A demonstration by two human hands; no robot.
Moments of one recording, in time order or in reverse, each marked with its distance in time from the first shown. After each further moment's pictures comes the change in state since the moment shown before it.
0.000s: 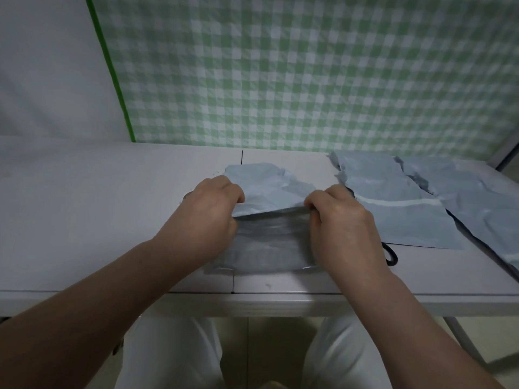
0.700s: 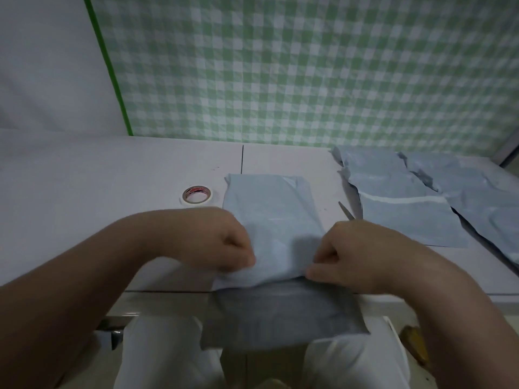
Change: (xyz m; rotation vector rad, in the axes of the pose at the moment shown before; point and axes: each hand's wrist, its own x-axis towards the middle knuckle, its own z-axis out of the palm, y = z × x) left_hand 0.005 -0.005 -0.021 -0.157 -0.785 0.184; right_hand 0.010 -0.008 -0.056 -0.140 -0.985 0.031
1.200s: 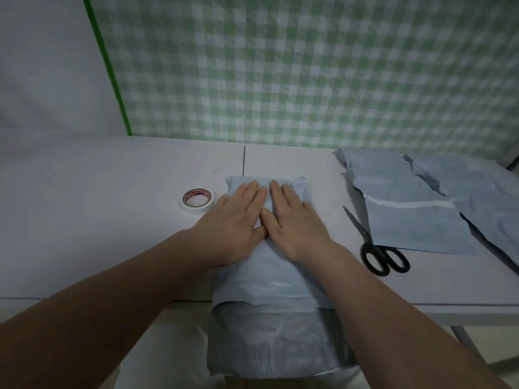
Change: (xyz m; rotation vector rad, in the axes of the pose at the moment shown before) left_hand 0.074 -0.034 0.044 0.358 0.429 -0.149; right_hand 0.125 -0.015 0.064 0.226 0.307 -0.068
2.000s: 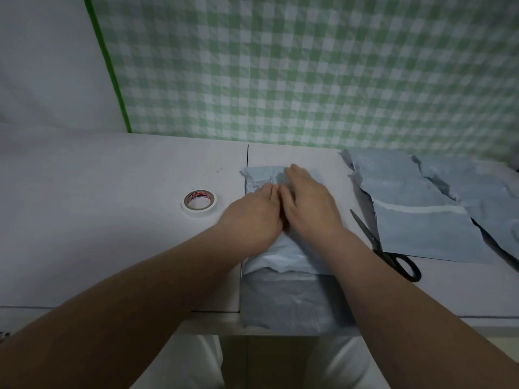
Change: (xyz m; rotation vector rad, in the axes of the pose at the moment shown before) left_hand 0.031 0.022 -0.010 -0.011 0.127 -0.022; right_hand 0.027 0.009 -0.018 0.121 0.318 -0.014
